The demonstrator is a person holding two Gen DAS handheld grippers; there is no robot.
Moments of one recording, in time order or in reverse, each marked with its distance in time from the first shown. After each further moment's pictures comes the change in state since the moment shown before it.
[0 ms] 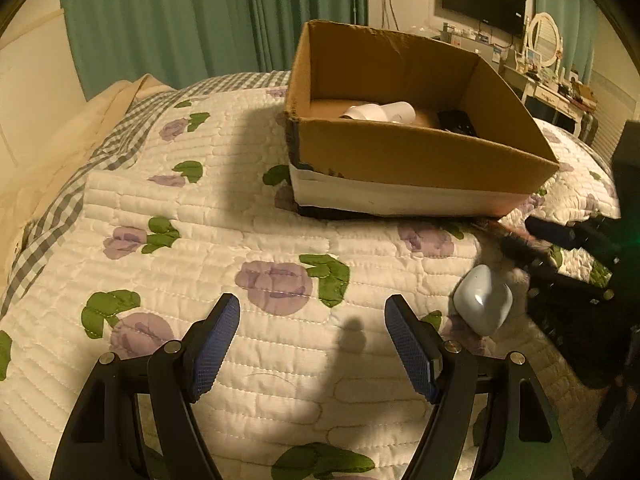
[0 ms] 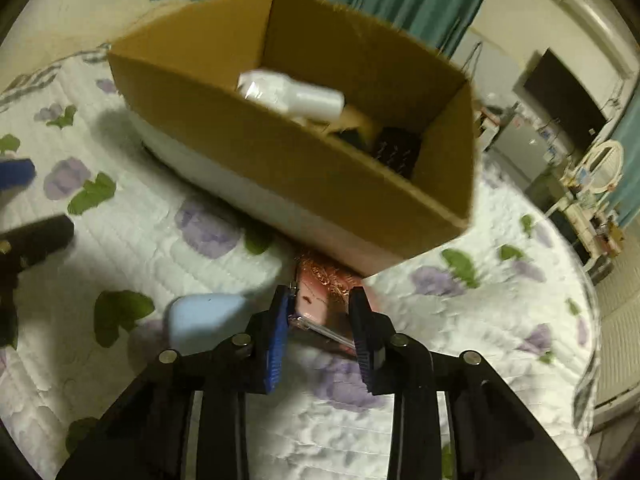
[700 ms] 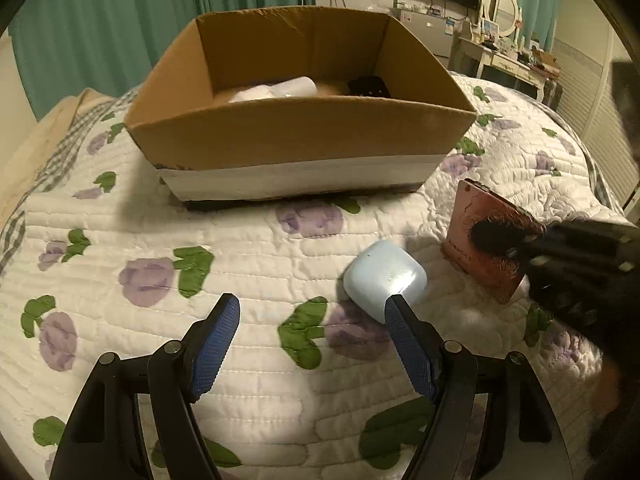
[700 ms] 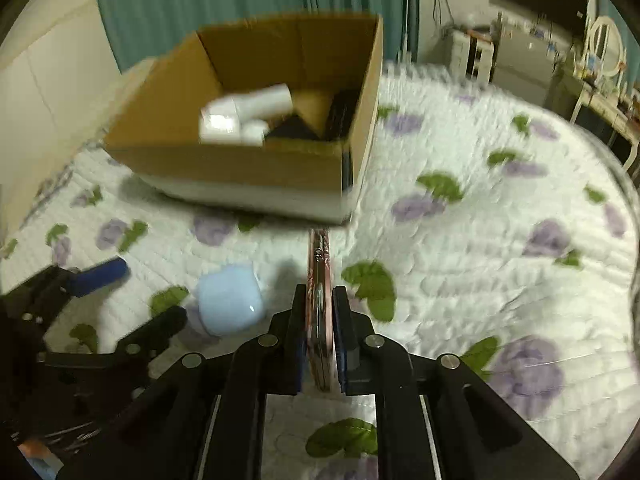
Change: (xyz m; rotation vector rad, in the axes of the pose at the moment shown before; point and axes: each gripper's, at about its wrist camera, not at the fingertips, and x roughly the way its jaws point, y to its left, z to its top) left arm 0.007 -0.072 -0.002 0.105 0.057 -0.115; right arm -0.006 -0.053 -0.034 0.341 0.095 0.254
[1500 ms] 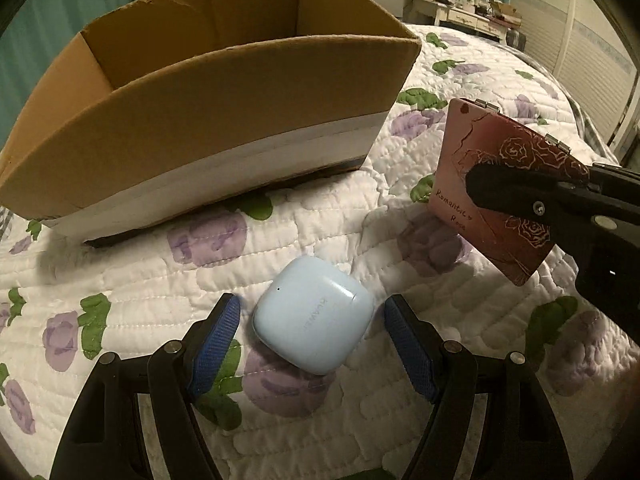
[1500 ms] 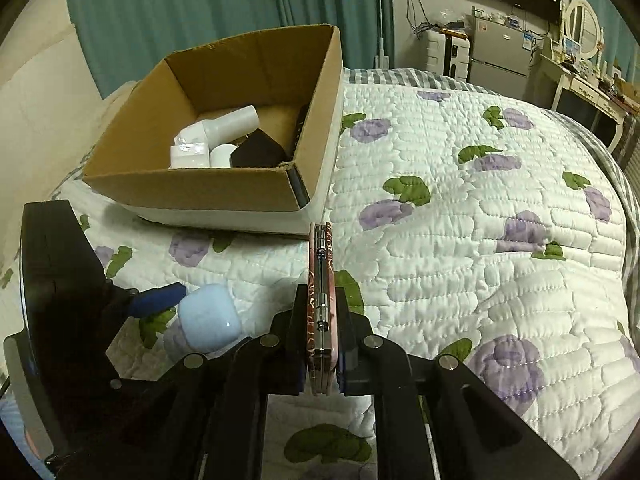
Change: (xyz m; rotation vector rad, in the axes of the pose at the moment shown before) left arm 0.047 -0.050 0.016 0.165 0.077 -0.071; right arm -0.019 -0.014 0.006 0.064 -0.055 -0.036
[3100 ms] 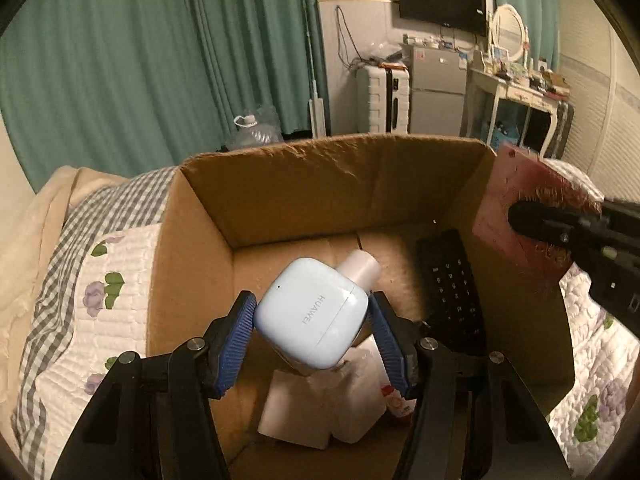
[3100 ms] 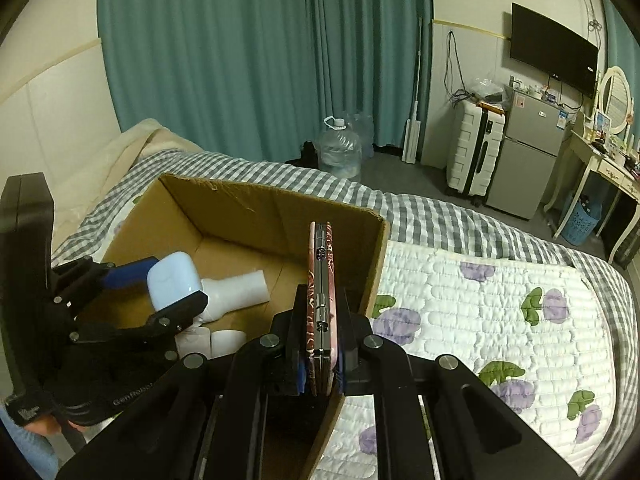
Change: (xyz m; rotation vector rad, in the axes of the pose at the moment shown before) left arm -0.020 0.101 0.121 -0.121 -0.204 0.150; right arm 0.019 0.011 0.152 -0.141 -0.178 0.049
